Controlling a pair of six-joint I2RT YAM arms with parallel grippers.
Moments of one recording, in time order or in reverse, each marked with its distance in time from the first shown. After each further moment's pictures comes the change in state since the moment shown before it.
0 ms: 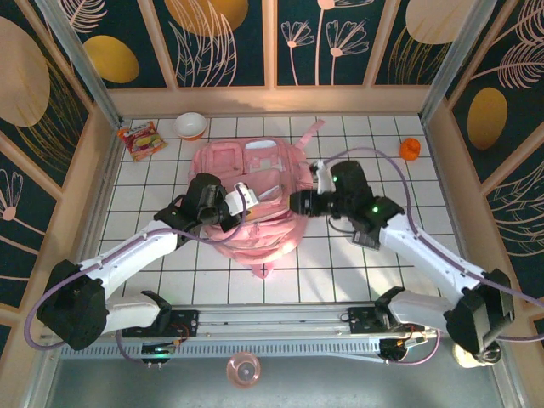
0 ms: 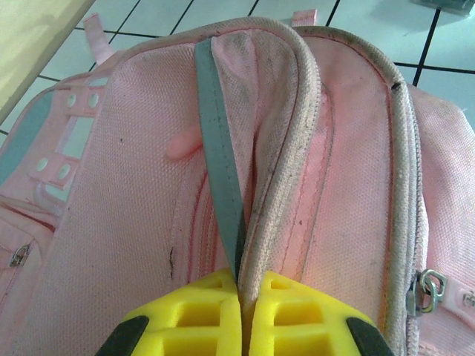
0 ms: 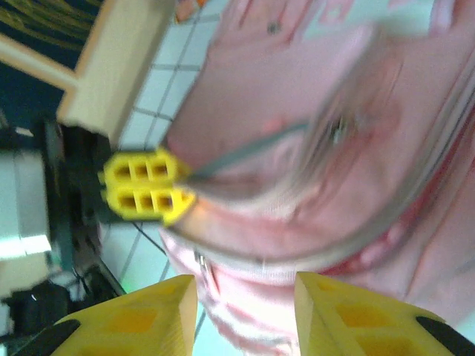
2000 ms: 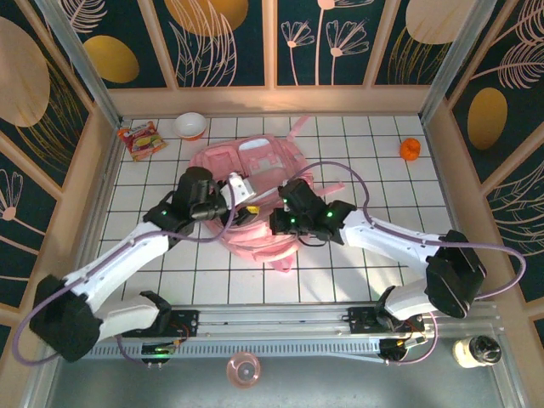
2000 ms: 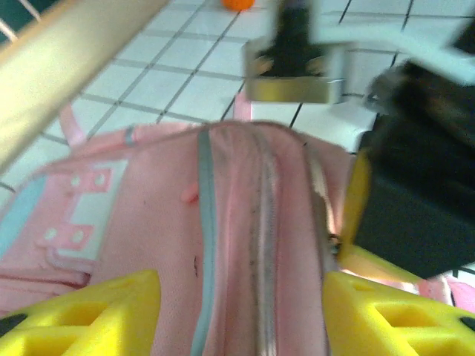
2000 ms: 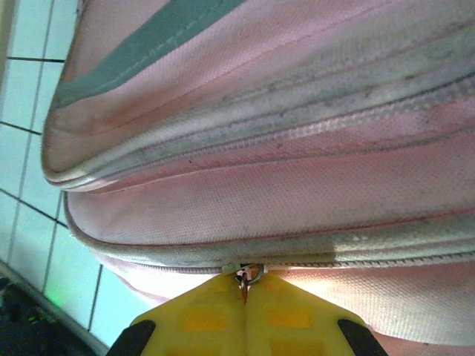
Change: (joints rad) left arm 0.003 -0.124 0.041 -0.027 0.140 -0.089; right arm 0.232 0.274 0.105 -0.043 0.271 0.198
